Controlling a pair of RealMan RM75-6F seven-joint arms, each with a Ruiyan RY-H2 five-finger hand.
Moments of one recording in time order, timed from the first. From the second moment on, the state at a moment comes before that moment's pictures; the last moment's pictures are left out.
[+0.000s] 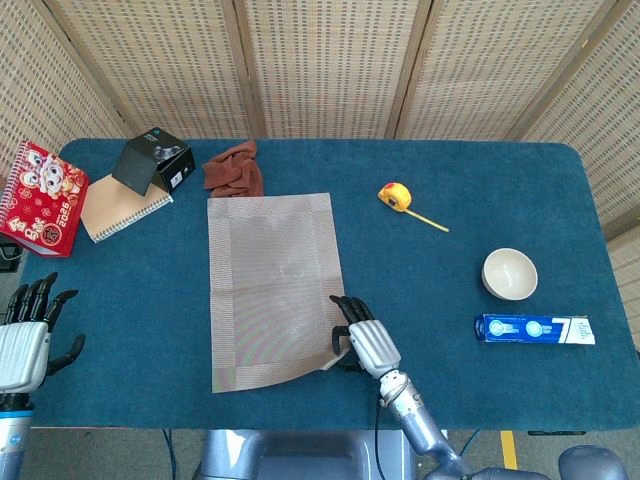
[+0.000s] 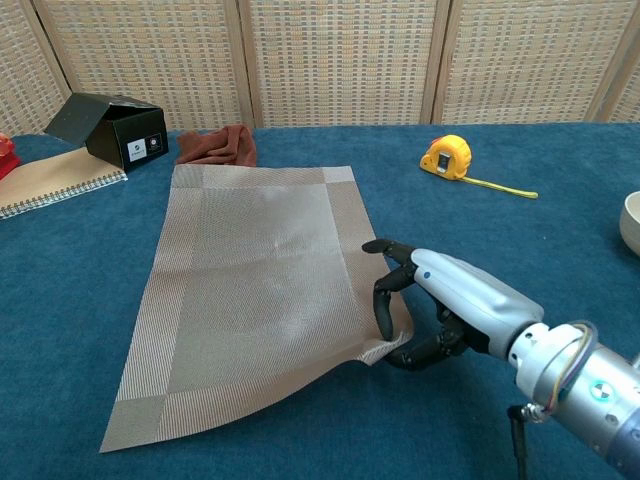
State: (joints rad) left arm -0.07 -1.27 -0.06 -1.56 1.48 1.52 0.13; right arm 0.46 -1.87 0.10 -1.41 -1.39 1.13 -0.04
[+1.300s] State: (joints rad) left arm -0.08 -1.28 -0.05 -1.56 1.47 1.52 0.16; right arm 0.47 -1.46 0.23 -1.44 -1.21 1.10 -0.20
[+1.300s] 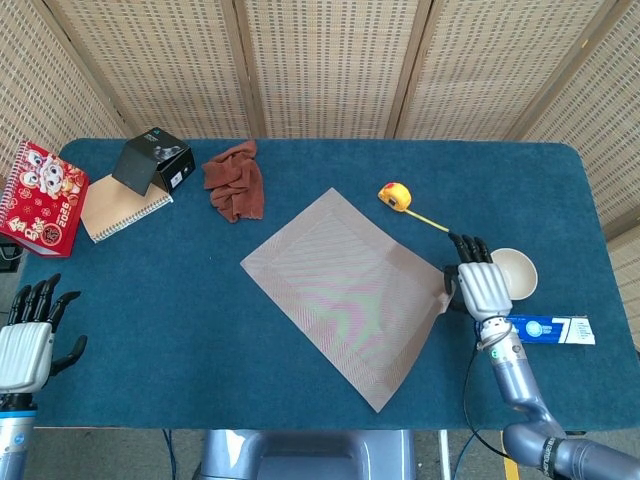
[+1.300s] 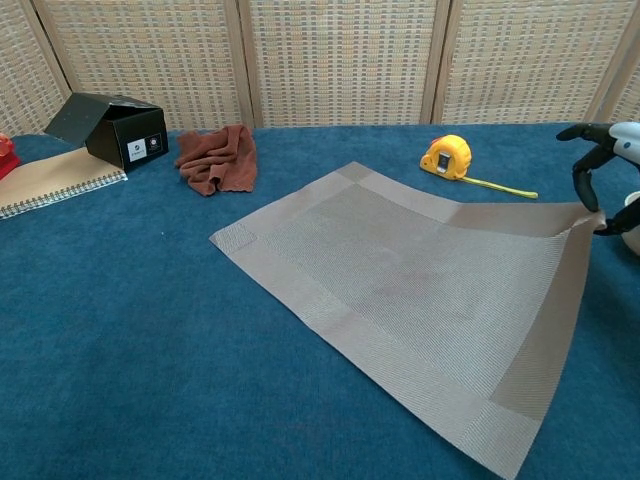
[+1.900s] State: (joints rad) left arm -0.08 -1.28 -0.06 -1.55 1.46 1.51 0.16; right arm 0.58 -1.49 0.30 -1.33 -1.09 1.07 -0.38
